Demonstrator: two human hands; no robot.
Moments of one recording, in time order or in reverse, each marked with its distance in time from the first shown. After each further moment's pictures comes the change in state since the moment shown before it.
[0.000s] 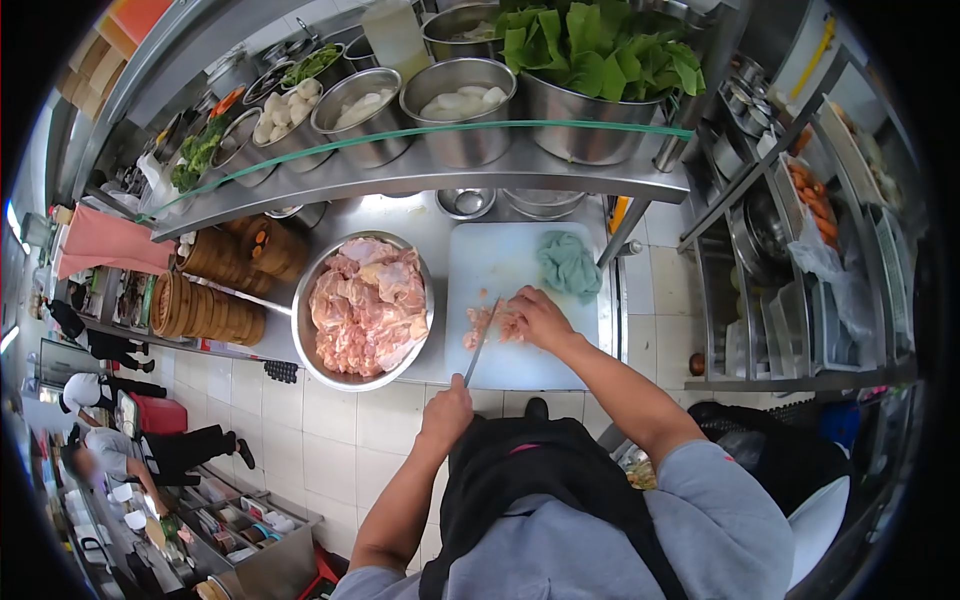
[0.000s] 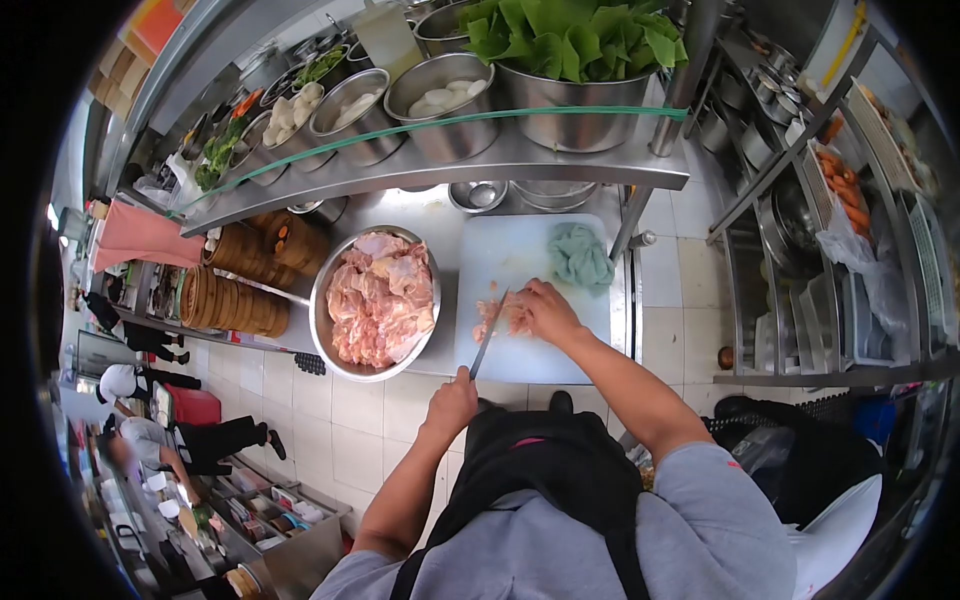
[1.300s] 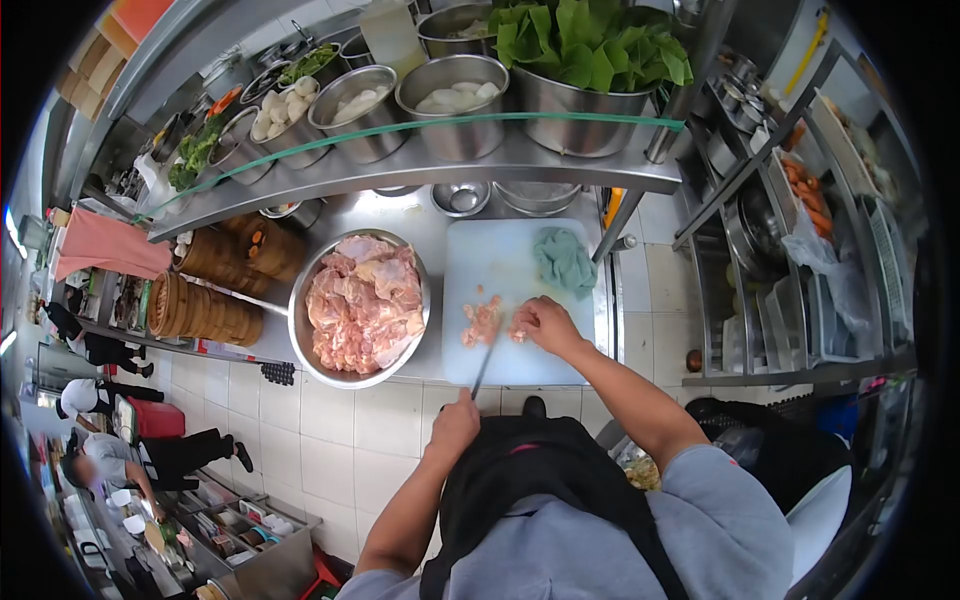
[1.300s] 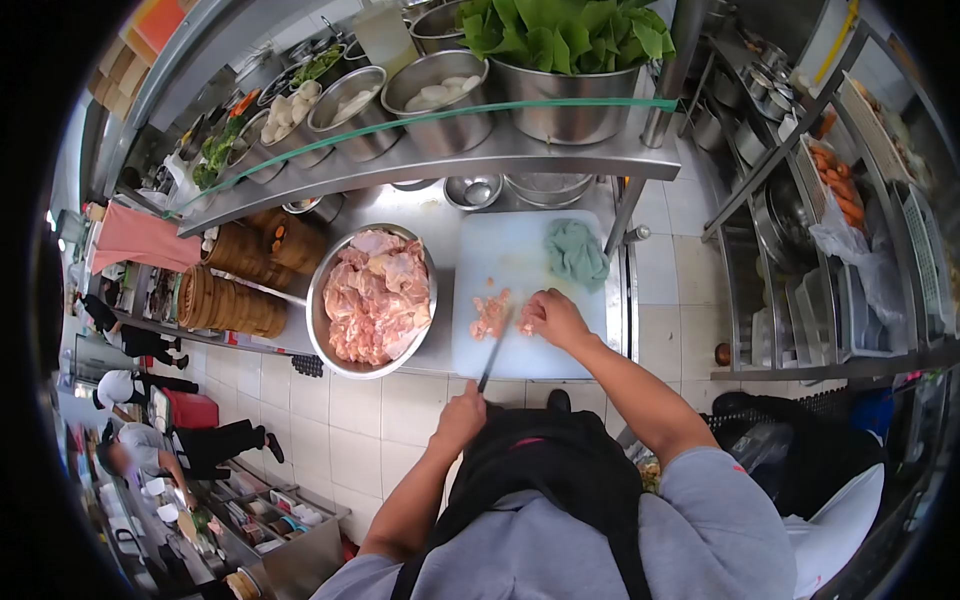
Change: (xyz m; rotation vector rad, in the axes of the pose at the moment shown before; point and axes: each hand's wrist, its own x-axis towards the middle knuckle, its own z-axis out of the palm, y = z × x) left_hand -0.017 0.004 0.031 -0.110 -0.125 -0.025; right_hand -0.029 0.010 -0.006 0.030 0.024 0.173
